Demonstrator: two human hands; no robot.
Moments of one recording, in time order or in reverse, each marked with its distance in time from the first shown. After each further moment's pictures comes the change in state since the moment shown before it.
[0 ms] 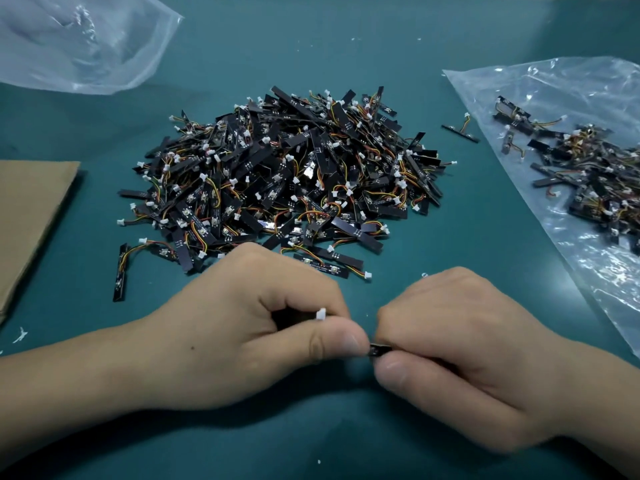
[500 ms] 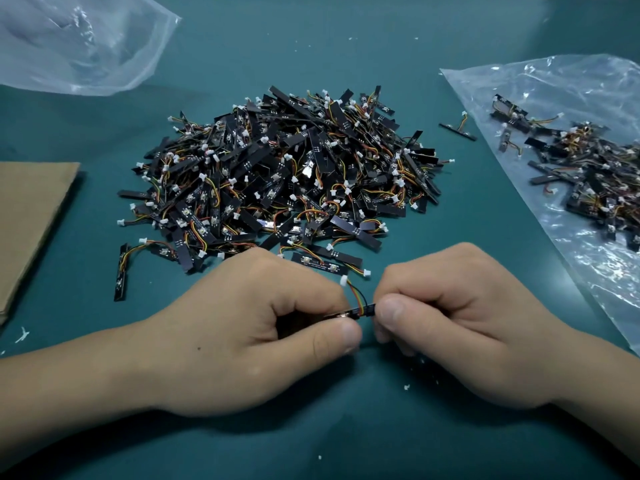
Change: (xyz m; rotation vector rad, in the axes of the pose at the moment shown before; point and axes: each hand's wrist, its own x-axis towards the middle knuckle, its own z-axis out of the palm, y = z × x) left_hand -0.003 0.019 0.009 0.019 0.037 -0.156; right_hand 0.004 0.002 0.000 0.341 0.095 0.181
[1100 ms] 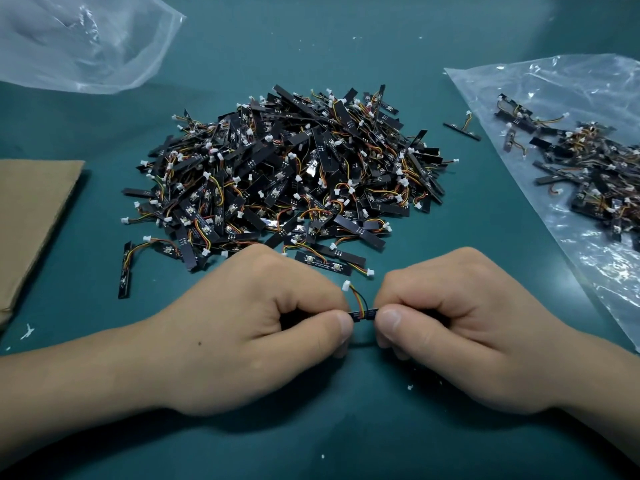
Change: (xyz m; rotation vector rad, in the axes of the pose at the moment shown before) left_hand -0.001 0.004 -0.002 0.016 -0.025 -0.020; right_hand -0.001 0.001 0.000 -0.059 -0.024 -0.009
